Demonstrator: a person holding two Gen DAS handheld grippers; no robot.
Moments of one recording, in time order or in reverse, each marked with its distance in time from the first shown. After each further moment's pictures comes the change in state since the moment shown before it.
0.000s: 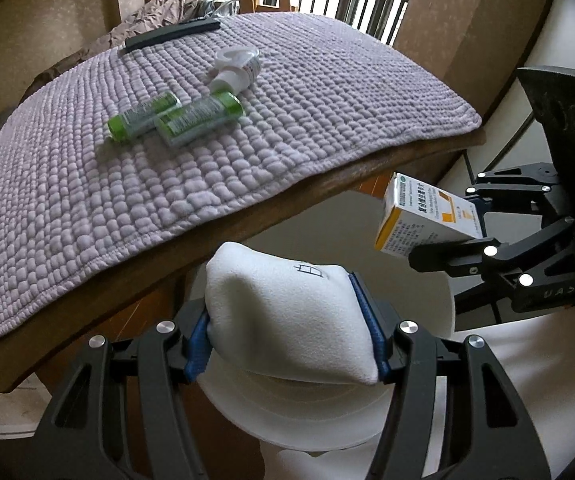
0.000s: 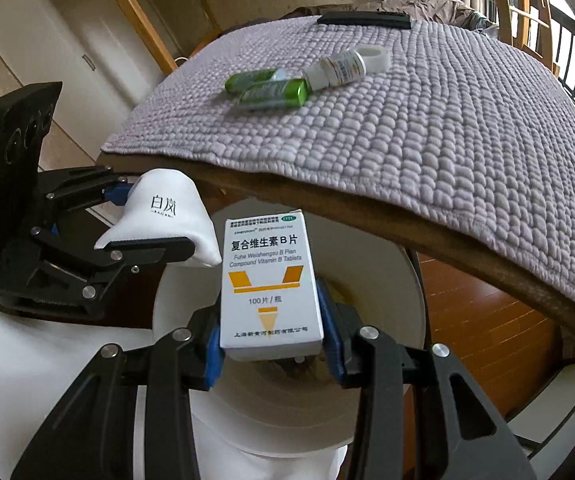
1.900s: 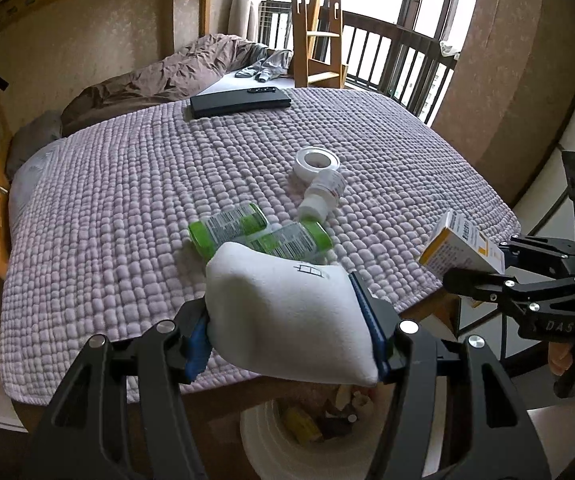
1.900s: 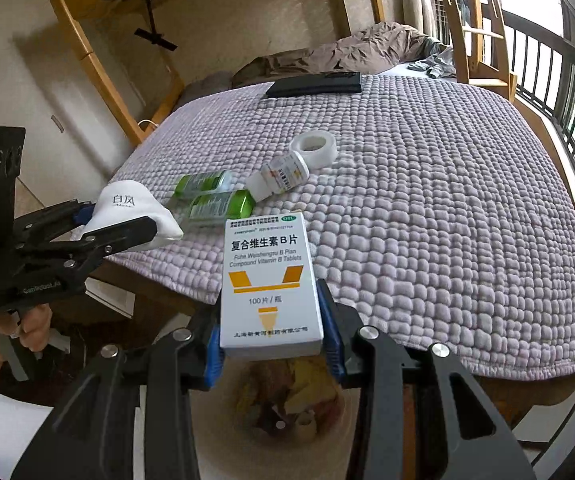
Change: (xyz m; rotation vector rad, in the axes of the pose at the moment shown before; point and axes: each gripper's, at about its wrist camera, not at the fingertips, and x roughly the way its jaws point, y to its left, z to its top) left arm -0.026 0.051 0.063 -0.136 -0.200 0.094; right arm -0.025 -0.023 0.057 0.099 -0.186 -0.096
